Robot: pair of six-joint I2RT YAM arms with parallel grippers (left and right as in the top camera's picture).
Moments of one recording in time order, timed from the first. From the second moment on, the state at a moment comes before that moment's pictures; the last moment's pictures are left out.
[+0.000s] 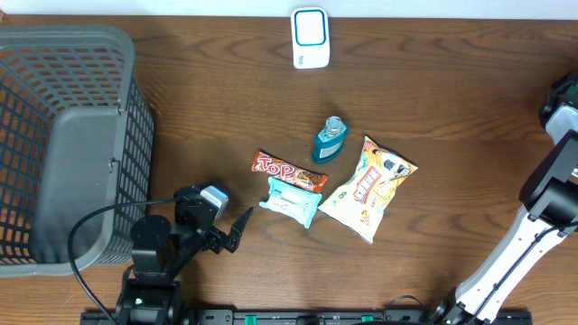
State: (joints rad) left arm -0.08 0.47 0.16 -0.11 0.51 0.19; right arm -0.55 2.44 1.77 0.19 0.38 0.33
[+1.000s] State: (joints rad) left arm -0.08 0.47 0.16 -0.11 0.51 0.19; right arm -0.61 2.35 1.78 -0.55 0.62 0.36
